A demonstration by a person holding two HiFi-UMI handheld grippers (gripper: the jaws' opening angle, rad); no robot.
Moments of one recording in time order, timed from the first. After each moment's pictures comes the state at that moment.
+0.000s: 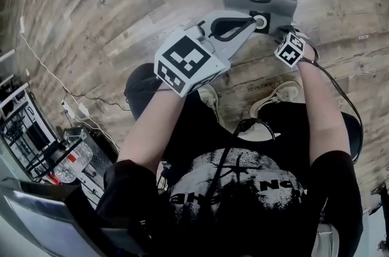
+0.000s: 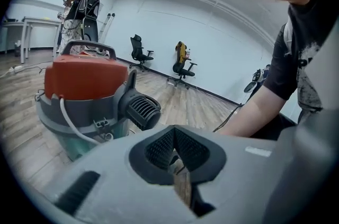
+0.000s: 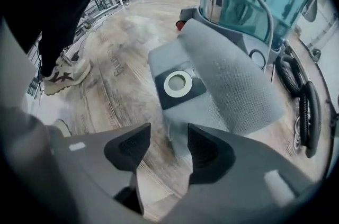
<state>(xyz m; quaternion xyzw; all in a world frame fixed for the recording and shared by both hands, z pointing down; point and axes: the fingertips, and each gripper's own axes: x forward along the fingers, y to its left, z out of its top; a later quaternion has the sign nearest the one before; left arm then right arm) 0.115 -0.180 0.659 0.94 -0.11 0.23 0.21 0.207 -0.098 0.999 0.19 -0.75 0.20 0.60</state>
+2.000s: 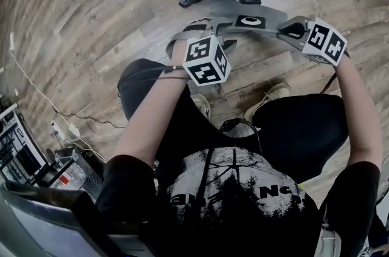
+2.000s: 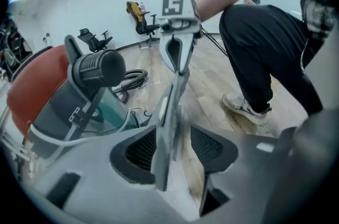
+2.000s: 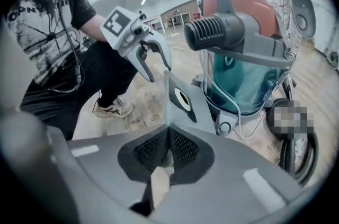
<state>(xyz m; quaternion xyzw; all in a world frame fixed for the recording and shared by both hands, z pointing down) 0.090 -0.149 0.772 0.88 0.00 0.47 -0.06 0.195 -0.135 0.770 0.10 -0.87 0.19 0.44</state>
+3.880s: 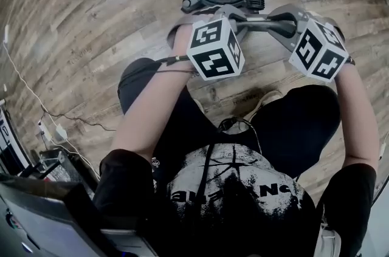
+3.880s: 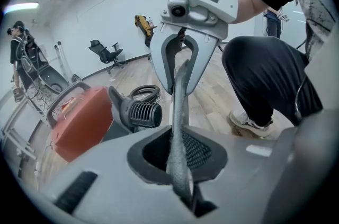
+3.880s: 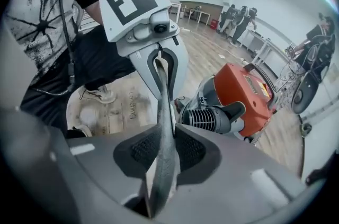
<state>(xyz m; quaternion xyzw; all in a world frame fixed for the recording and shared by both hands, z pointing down) 0.104 -0.182 0.673 0.90 -0.04 0.42 -0.07 0.130 -0.177 0.654 0.12 -0.83 -0.02 0.54</state>
